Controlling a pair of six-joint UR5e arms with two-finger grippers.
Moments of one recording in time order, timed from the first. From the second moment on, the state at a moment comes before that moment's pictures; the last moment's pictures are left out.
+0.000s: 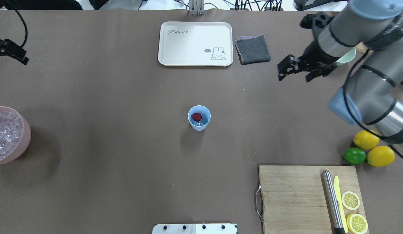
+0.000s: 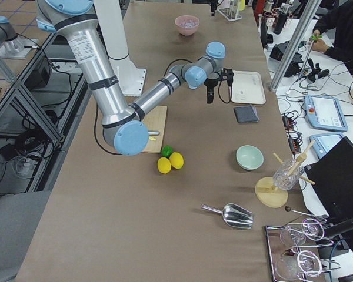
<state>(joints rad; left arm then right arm) -1.27 -1.82 -1.74 -1.56 -2.24 -0.24 1.02 -1.22 1.82 -1.52 2.29 0.76</state>
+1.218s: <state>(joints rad) -1.67 -1.72 -1.51 -1.45 -2.36 0.28 1.58 -1.57 1.78 -1.86 2.33 -0.30</state>
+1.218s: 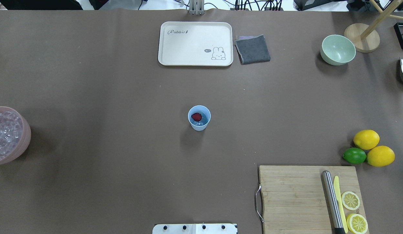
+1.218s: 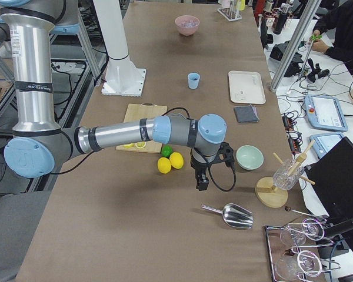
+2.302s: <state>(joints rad) -1.66 -1.68 -1.52 -1.54 -2.32 0.28 1.59 -1.58 1.80 -1.86 2.31 -0.30</state>
